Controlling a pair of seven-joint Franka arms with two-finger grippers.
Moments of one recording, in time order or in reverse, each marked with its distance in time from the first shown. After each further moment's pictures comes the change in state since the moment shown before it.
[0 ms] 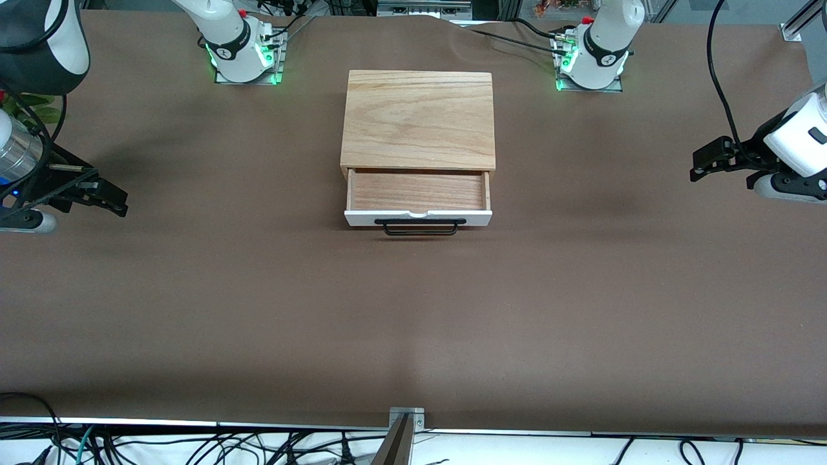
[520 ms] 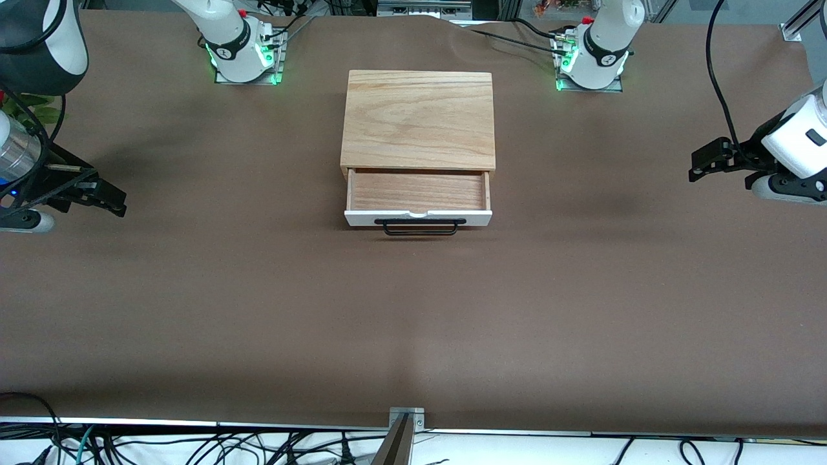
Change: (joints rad) left arm 0.000 0.001 0.000 -0.005 0.000 0.000 0.000; right arm -0.001 0.000 -0.002 0.000 0.000 0.000 0.000
